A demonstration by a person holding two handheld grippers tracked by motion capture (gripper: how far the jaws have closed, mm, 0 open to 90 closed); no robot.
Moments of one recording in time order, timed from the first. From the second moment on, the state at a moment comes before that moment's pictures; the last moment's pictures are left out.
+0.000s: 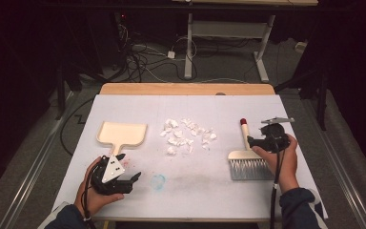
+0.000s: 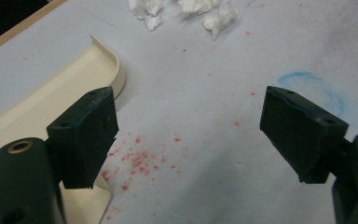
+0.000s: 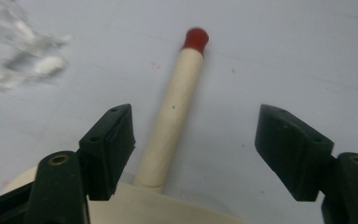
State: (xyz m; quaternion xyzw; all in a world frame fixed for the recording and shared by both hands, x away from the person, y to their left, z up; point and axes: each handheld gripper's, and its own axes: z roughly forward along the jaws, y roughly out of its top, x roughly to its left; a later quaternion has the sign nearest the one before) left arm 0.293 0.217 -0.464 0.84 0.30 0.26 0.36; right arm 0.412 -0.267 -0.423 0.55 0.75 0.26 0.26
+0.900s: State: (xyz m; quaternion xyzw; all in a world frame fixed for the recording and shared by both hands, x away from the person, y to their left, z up) left arm 0.291 0.213 -0.466 0.86 0.29 0.25 0.34; right arm 0.431 -0.249 -0.460 0.55 0.76 0.25 0.23
